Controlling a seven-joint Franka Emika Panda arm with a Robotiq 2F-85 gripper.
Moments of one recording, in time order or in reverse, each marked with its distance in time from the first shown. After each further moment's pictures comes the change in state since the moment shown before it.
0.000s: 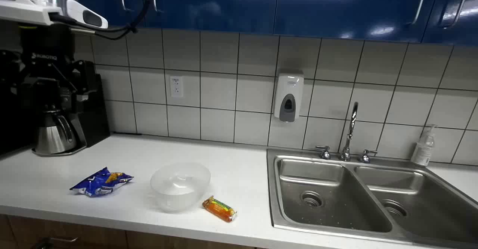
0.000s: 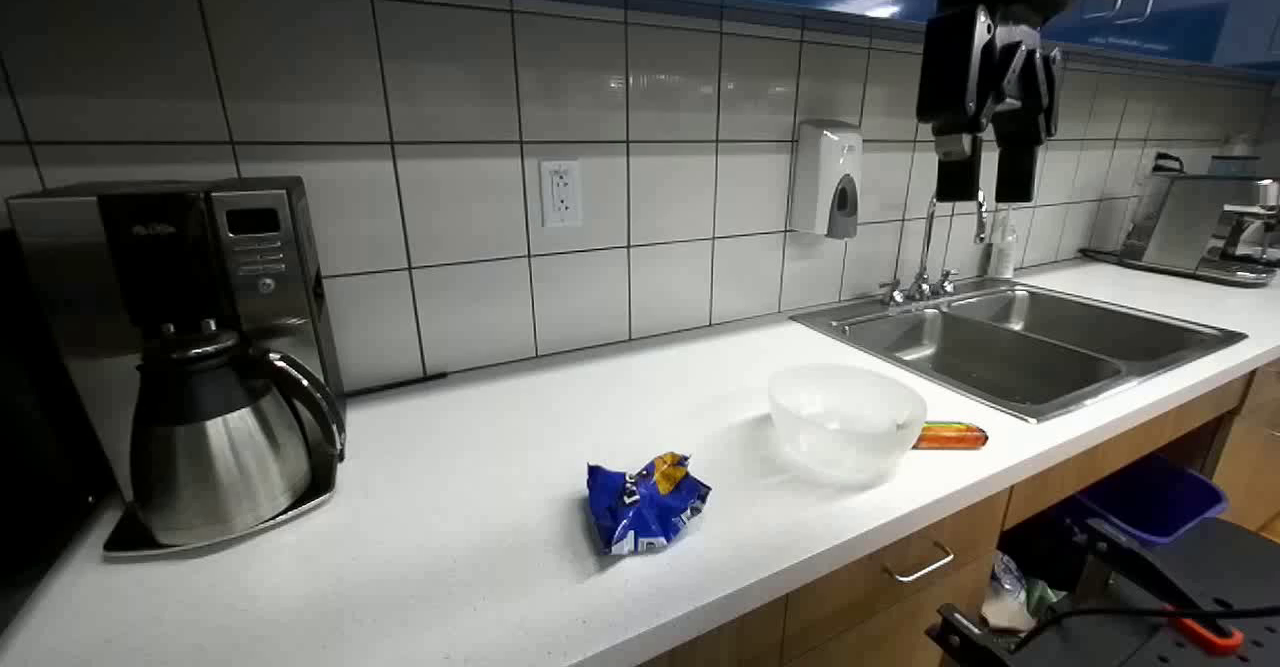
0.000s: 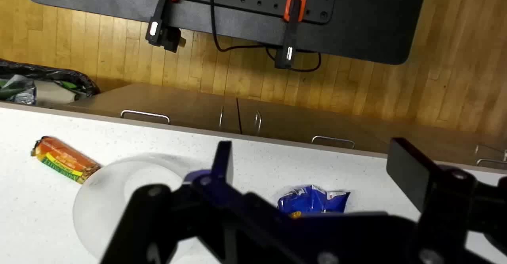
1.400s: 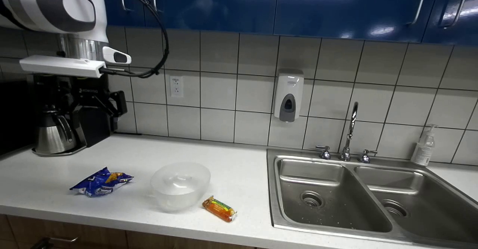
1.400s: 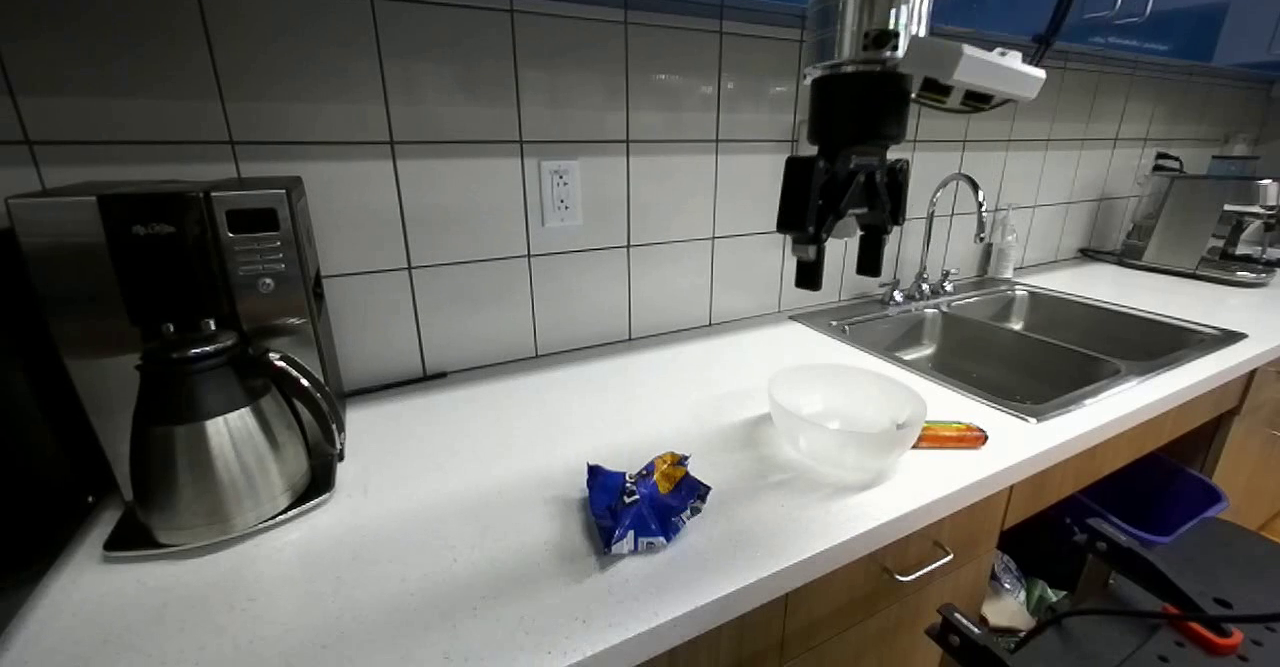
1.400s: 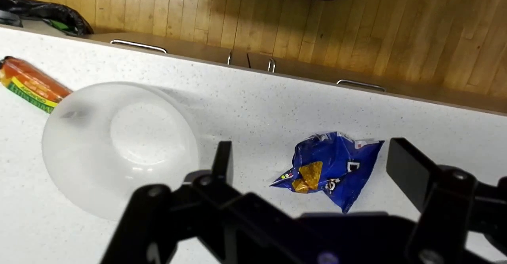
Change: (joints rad) arm 0.001 0.400 0.025 0.052 -0.008 0.438 -0.009
